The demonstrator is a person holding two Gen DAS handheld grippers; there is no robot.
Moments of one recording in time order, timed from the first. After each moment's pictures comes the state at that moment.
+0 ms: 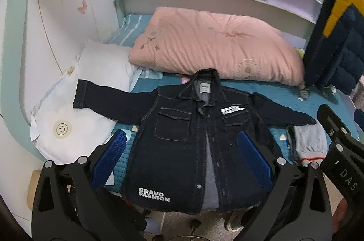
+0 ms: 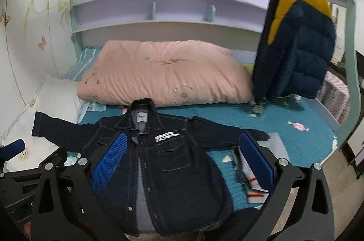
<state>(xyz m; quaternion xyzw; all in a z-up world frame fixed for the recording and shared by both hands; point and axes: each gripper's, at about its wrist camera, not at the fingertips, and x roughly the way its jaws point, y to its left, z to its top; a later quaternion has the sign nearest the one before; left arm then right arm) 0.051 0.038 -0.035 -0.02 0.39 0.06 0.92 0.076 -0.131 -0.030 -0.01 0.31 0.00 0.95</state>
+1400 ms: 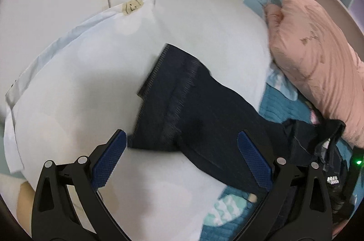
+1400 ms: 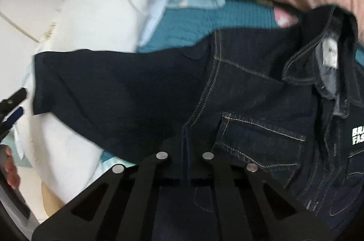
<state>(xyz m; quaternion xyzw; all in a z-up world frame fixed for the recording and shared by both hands) 0.242 0.449 -0.224 -0.18 0.46 0.23 0.84 0.370 0.170 -0.319 0.02 0.63 0.26 0.73</state>
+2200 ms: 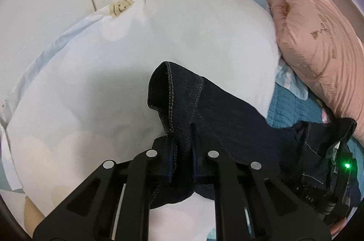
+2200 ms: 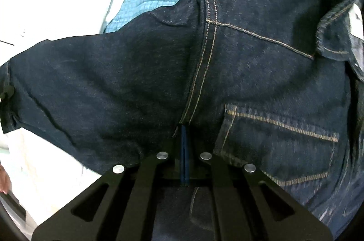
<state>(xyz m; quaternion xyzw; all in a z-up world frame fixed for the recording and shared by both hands) 0.273 0.446 -0.235 -0.15 0.48 0.23 0.83 0.388 0.160 -0.360 0.05 0.68 0.24 0.69</state>
